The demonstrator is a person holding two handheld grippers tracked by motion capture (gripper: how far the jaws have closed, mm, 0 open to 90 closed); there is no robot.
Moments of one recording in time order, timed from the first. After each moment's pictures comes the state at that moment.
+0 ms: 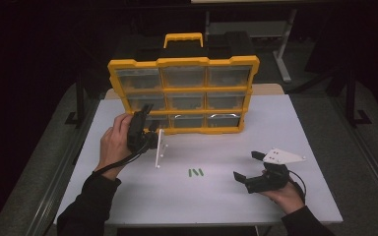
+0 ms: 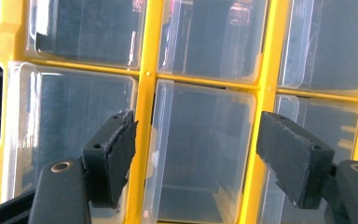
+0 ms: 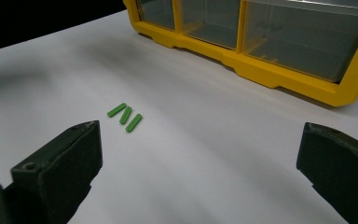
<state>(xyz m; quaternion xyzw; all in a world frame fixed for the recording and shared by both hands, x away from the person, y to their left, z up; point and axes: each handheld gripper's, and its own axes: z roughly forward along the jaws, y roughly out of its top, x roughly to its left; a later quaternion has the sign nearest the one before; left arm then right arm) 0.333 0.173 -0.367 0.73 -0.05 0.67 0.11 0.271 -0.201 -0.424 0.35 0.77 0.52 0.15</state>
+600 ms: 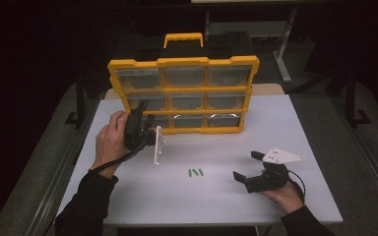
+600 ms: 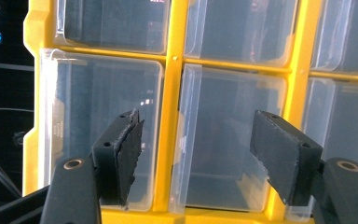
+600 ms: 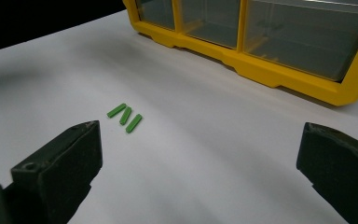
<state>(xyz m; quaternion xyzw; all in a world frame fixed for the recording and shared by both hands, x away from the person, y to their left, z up) 0.335 0.176 -0.359 0.72 -0.04 0.69 0.09 0.272 -0.199 -0.425 0.35 0.77 0.52 0.14</state>
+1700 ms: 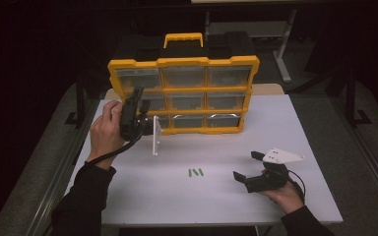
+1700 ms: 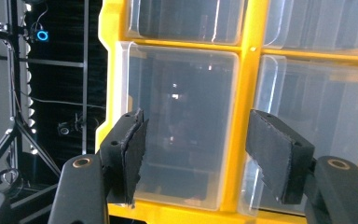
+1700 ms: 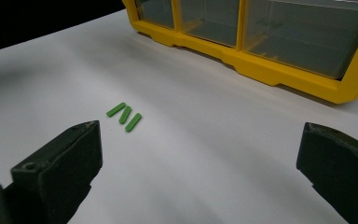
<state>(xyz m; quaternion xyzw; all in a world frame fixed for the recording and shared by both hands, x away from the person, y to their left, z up) 0.343 0.177 -0.331 0.67 -0.04 0.74 0.07 0.272 -0.200 -0.426 0.35 0.77 0.52 0.14</state>
